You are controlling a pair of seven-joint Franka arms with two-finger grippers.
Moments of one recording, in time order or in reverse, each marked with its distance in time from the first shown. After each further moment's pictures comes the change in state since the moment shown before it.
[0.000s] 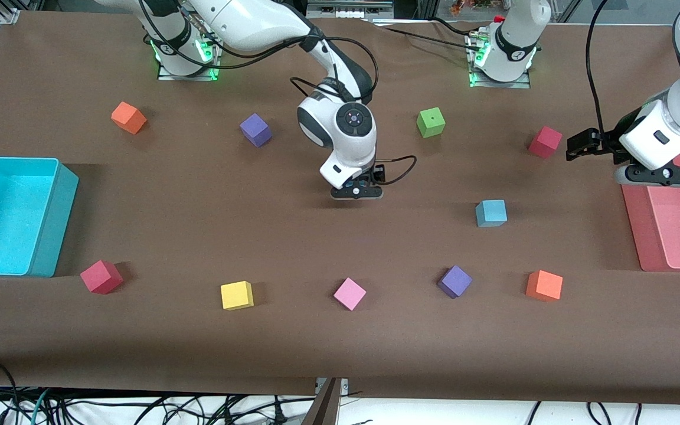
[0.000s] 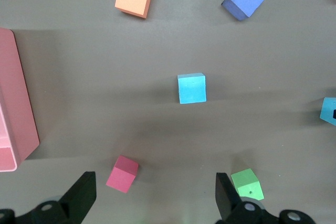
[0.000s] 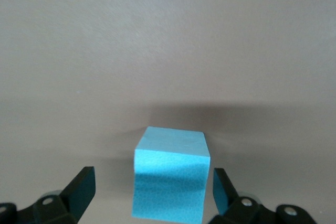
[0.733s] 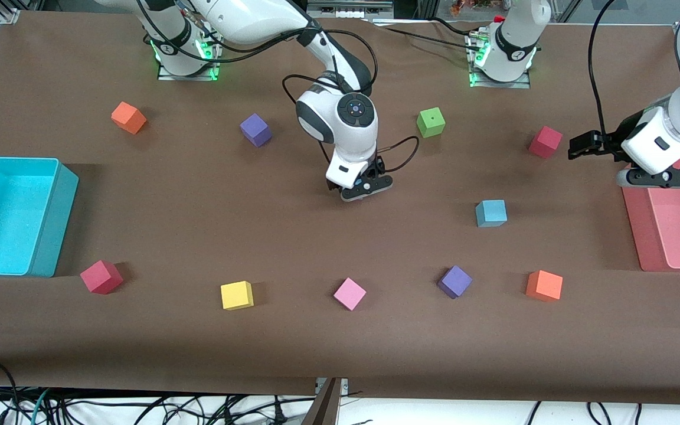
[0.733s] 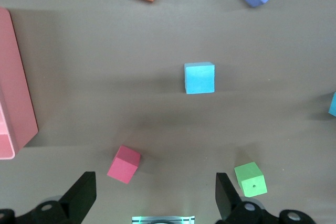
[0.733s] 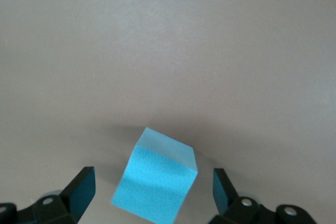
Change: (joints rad) left arm 0.042 0.003 0.000 -0.048 -0.004 -0.005 0.003; right arm 0.001 -0.024 -0.006 -0.008 -0.038 -0.033 -0.374
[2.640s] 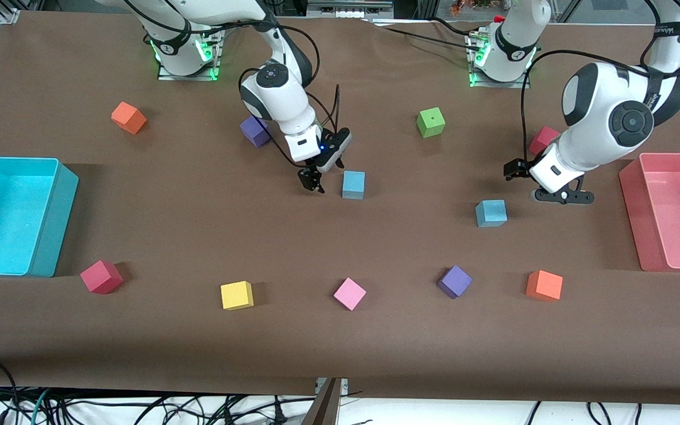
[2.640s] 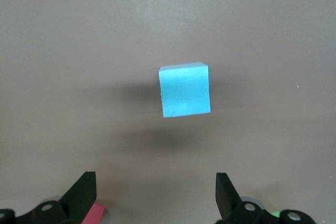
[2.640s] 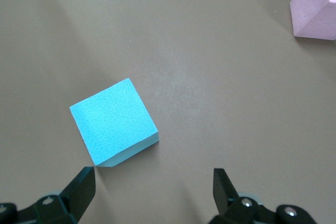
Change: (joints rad) left arm 0.010 0.033 -0.123 -0.465 -0.004 0.563 -0.046; right arm -0.062 -0.296 -0.010 -0.764 0.009 0.911 -0.614
